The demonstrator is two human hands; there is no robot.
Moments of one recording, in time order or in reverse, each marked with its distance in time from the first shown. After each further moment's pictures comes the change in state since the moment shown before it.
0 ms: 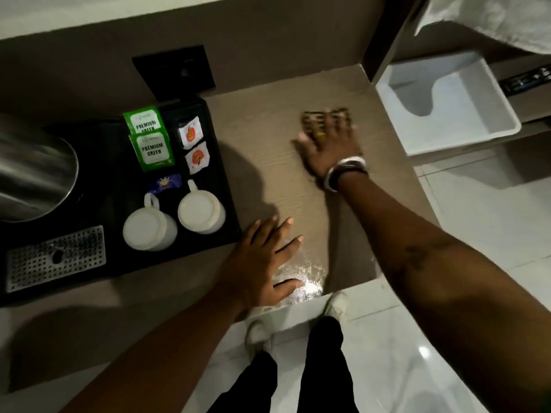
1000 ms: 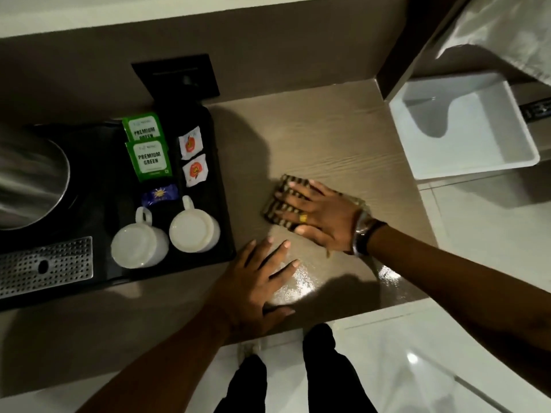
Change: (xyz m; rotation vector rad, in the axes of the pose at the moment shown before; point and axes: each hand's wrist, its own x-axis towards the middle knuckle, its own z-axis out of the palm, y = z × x) left_hand -0.002 -0.002 -0.005 -0.024 -0.072 -0.001; right_hand -0.043 0.025 0.012 -0.203 -0.196 -0.927
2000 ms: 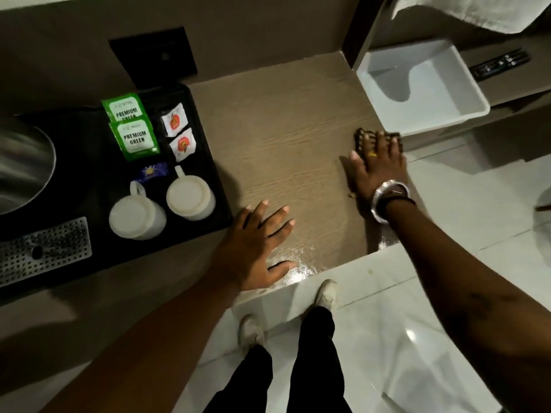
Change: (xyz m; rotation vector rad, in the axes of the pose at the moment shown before) left_hand 0.002 0.000 0.007 0.065 0.075 0.055; right_hand -0.084 -0.006 0.013 0.266 0.248 1.215
